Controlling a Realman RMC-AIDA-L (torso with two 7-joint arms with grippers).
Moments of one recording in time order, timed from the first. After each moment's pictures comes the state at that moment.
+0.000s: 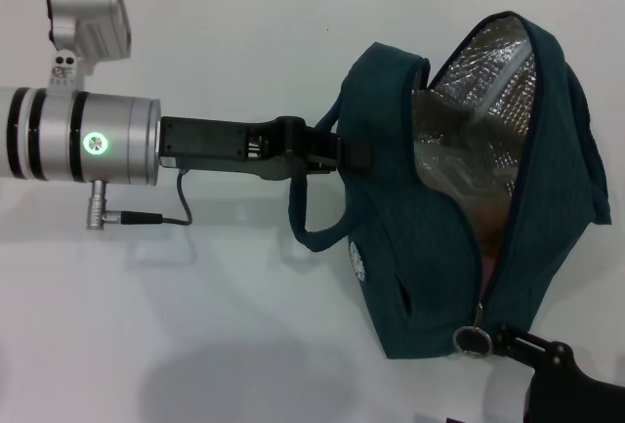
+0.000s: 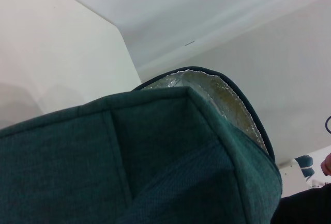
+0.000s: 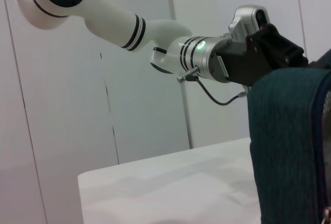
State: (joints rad) left arm -0.72 -2.07 0.77 0.50 1.94 1.70 -2.25; right arm 0.31 2.02 -1.13 -0.08 -1.53 -1.67 0.52
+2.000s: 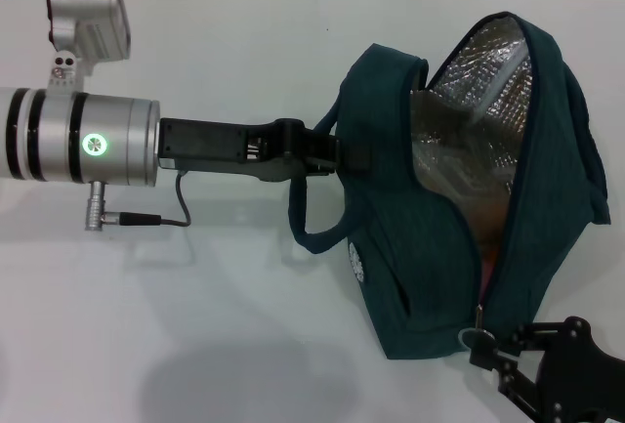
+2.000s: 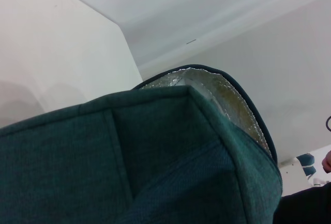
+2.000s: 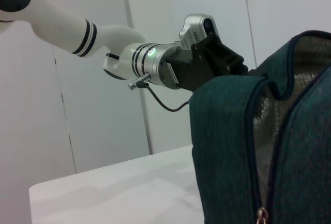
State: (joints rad) left arm -0.72 -2.06 0.77 0.50 1.94 1.70 -2.25; right arm 0.29 2.02 -1.11 -0.05 -1.44 -1.64 0.52
